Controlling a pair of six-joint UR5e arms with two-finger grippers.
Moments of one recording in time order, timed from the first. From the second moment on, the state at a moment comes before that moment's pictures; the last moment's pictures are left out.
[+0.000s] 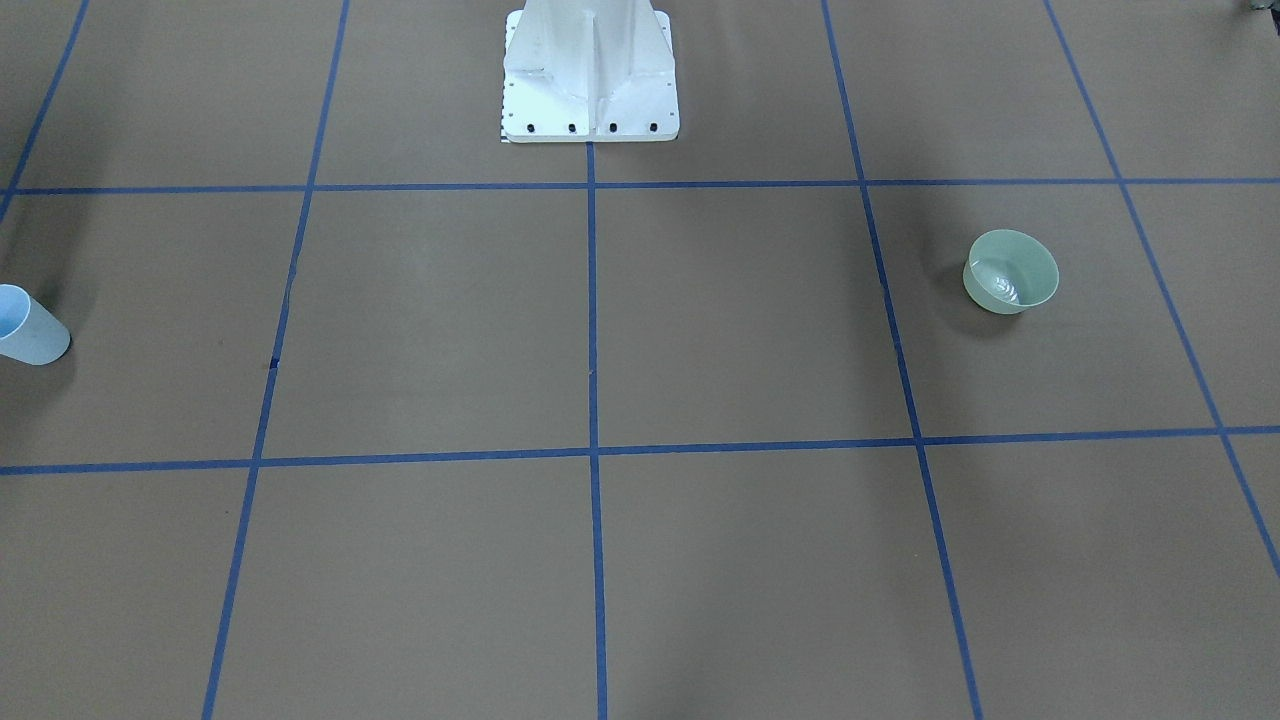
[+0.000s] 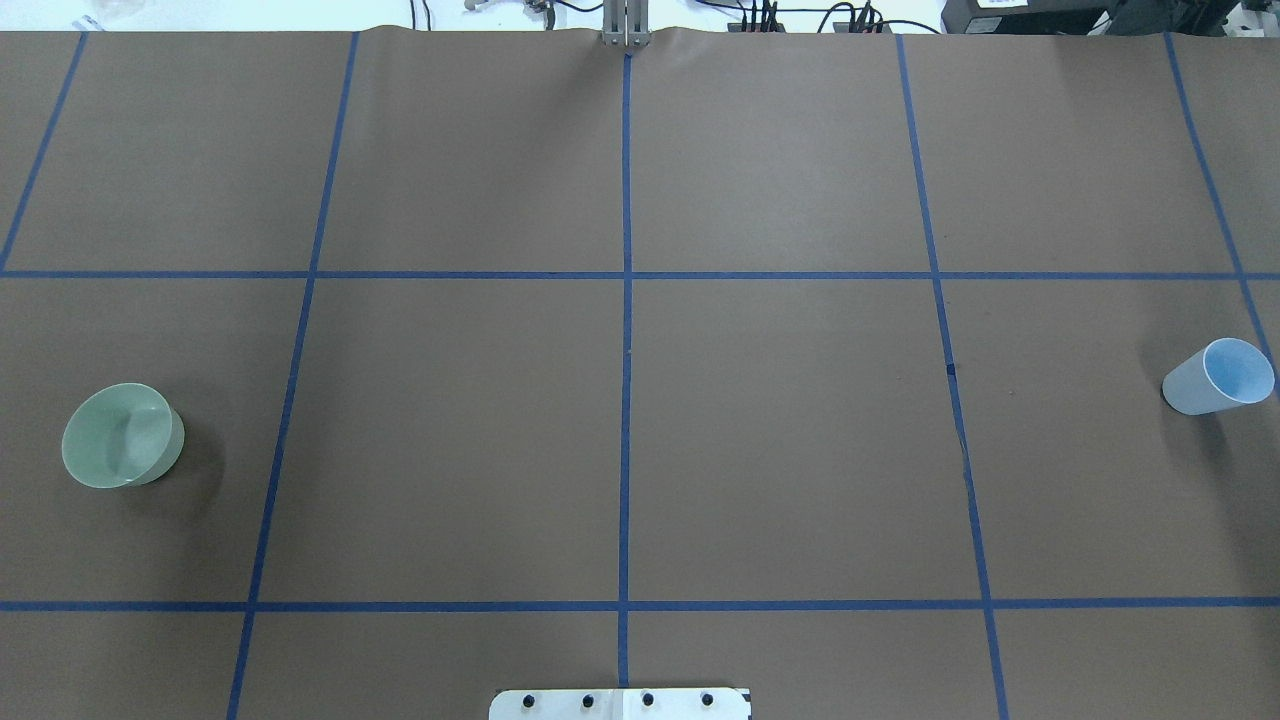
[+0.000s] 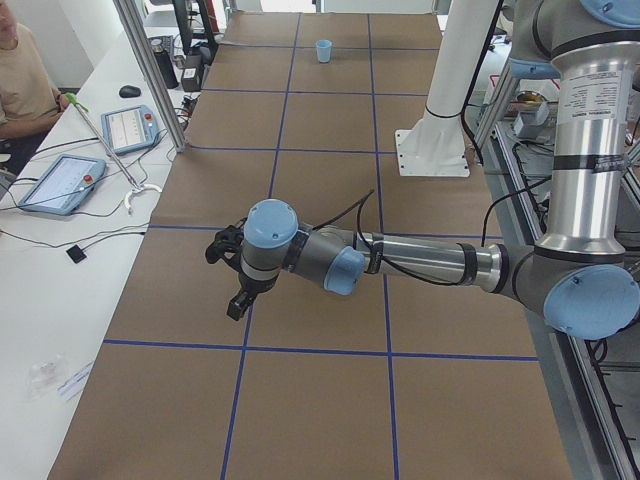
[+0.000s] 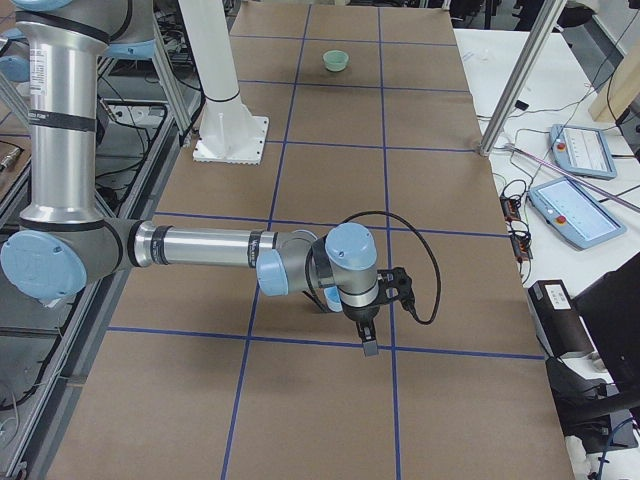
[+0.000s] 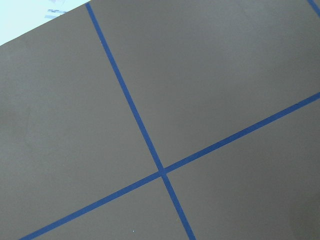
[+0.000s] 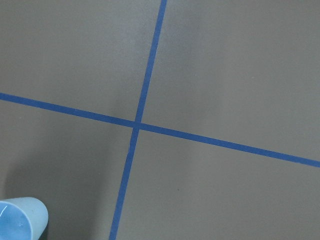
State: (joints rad) left arm -1.57 -1.55 -1.69 -1.91 -2.40 0.18; right arm 1.58 -1.66 1.67 -1.34 2.24 -0.05
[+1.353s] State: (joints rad) left arm -1.14 -1.39 -1.69 -2.39 -2.27 -0.65; right arm 1.58 -1.67 1.67 -1.34 2.25 -0.05
